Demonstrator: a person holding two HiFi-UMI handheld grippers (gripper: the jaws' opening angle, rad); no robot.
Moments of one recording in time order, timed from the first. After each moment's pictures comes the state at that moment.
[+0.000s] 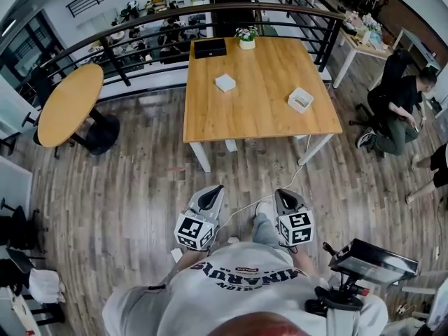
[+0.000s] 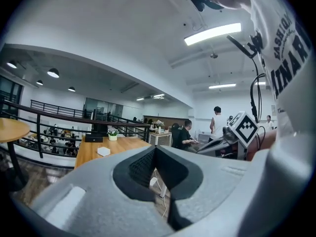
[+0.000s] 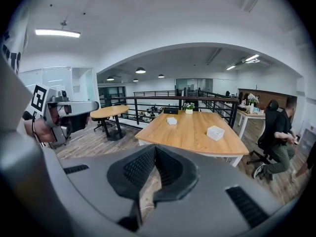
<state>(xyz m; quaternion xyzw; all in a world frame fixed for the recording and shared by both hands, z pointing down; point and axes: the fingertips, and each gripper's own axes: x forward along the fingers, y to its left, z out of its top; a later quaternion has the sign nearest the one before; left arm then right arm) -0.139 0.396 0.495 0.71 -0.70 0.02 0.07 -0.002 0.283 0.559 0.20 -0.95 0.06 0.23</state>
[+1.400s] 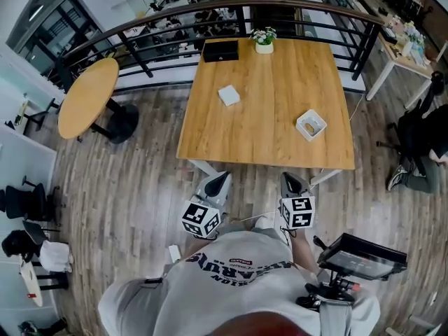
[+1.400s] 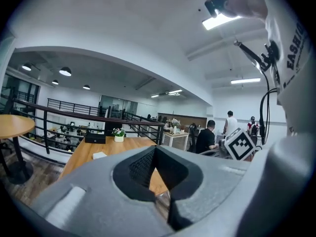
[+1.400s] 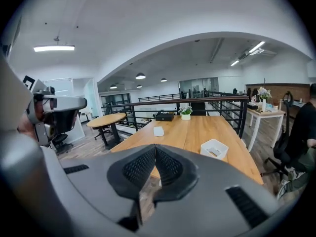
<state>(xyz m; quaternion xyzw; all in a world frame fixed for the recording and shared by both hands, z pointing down) -0.168 0.137 0.482 0.64 -0.76 0.02 0.10 -0.071 -0.003 0.577 0.16 -0.96 0.09 0.20</state>
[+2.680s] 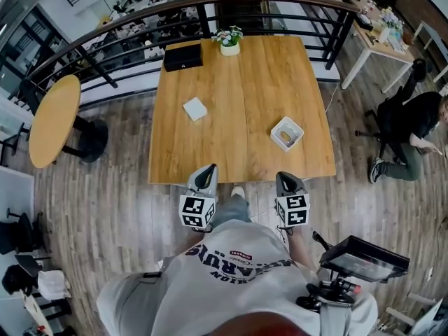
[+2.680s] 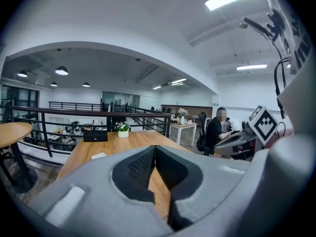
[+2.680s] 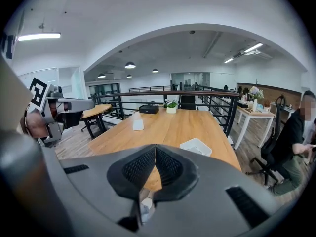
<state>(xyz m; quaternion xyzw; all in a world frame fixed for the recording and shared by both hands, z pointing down) -0.258 0.002 0.550 0.62 -0.77 0.07 0.12 -0.091 -0.123 0.615 0.21 -0.94 0.08 0.26</state>
